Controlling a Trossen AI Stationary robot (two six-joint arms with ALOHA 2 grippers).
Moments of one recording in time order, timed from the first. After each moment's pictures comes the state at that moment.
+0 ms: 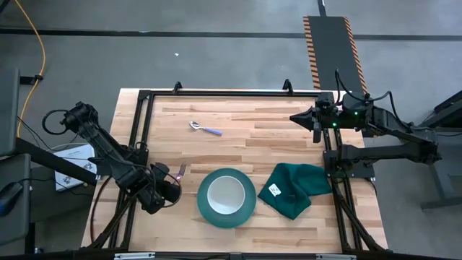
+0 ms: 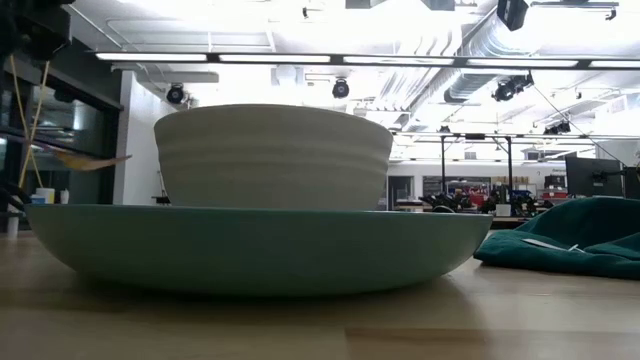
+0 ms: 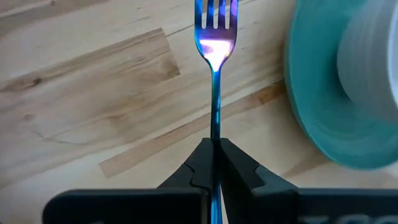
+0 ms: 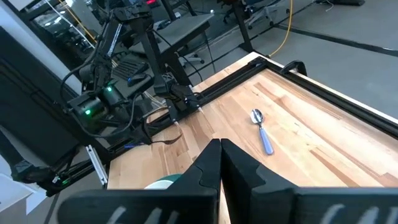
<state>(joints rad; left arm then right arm) -0.69 1.27 0.82 -0.93 -0.33 -2.00 -0.21 0.71 0.97 -0.50 -0.06 0.44</state>
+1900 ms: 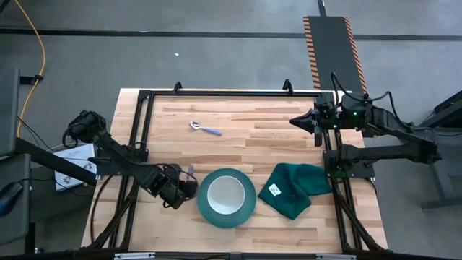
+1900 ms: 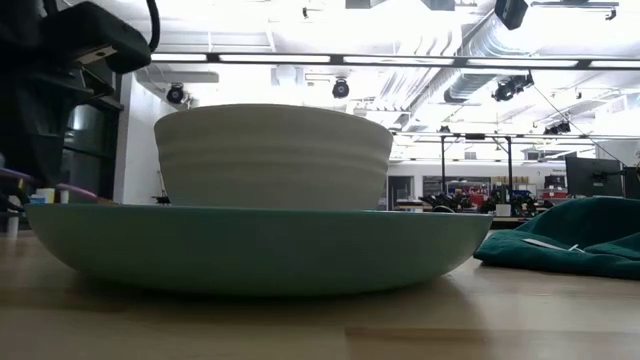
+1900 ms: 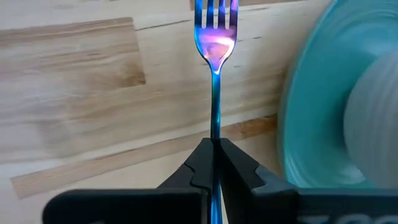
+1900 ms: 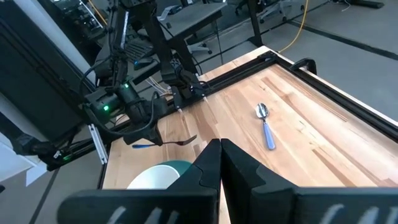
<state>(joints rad) -0.51 1.44 0.82 -0.73 -0.25 -2.02 -0.21 0.71 0.97 -0.52 -0.11 0.35</state>
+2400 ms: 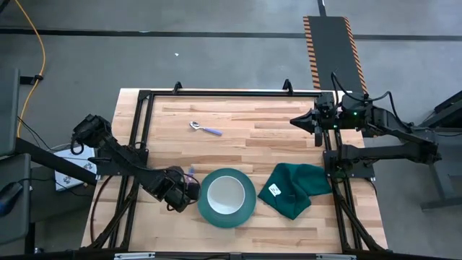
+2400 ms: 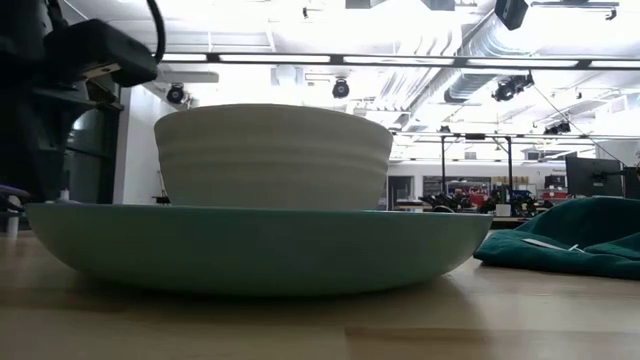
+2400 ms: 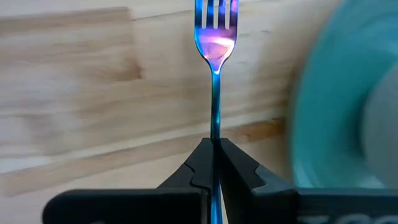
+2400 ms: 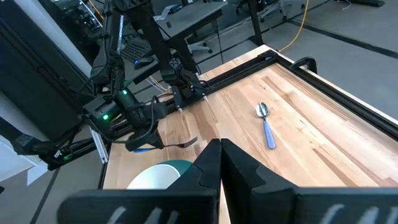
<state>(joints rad) -0.51 1.53 0.87 -0.77 -0.25 -2.05 -0.21 0.71 0.97 -0.52 -0.12 0.36</state>
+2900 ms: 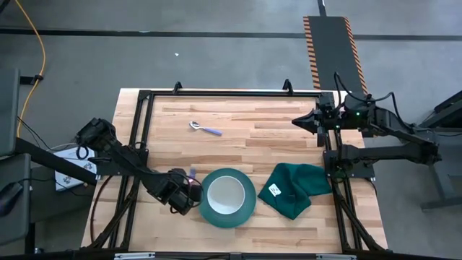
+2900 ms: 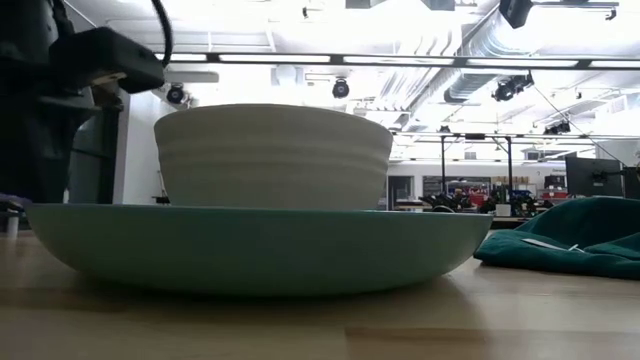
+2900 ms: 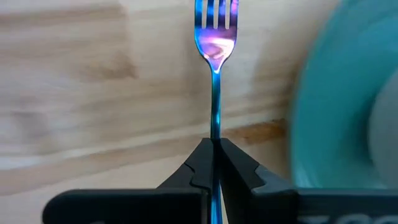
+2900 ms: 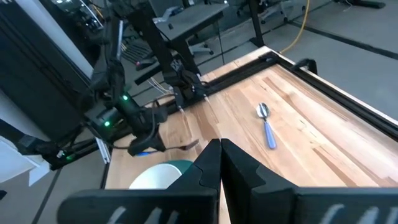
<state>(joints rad) -0.51 1.61 0.92 -0.77 -0.25 -2.06 -0.22 0.69 0.97 -0.54 -0.12 0.36</state>
